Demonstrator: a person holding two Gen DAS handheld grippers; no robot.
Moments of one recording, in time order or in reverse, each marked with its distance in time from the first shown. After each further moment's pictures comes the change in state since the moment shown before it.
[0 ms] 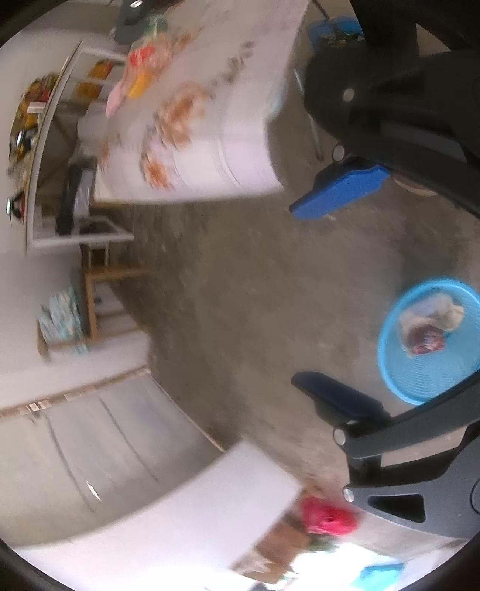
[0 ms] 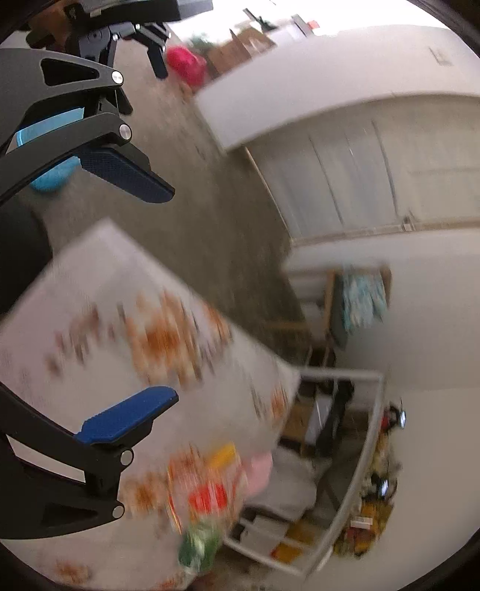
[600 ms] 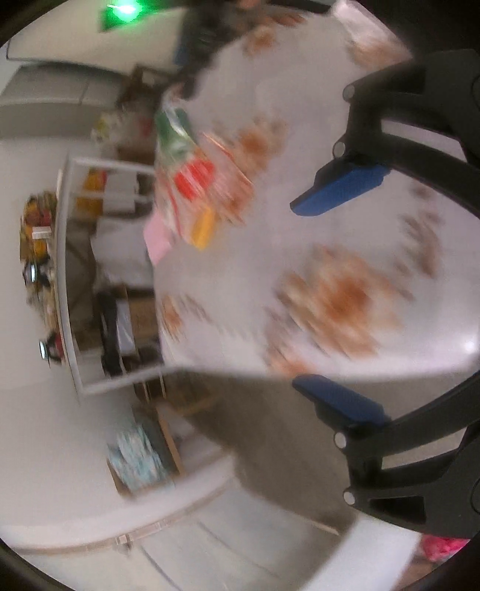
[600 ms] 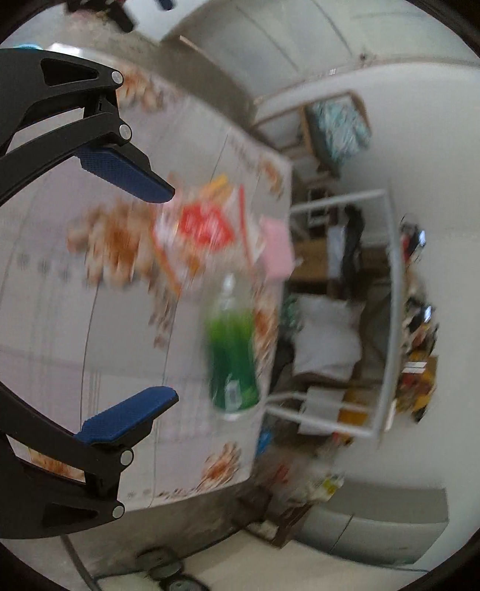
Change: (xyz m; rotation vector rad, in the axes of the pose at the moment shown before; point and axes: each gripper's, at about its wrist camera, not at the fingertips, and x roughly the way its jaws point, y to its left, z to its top) left arm 0.027 -0.228 0.166 0.262 -0.133 -0.355; right arm 0.016 -0.282 -0.013 0.309 0.062 -0.414
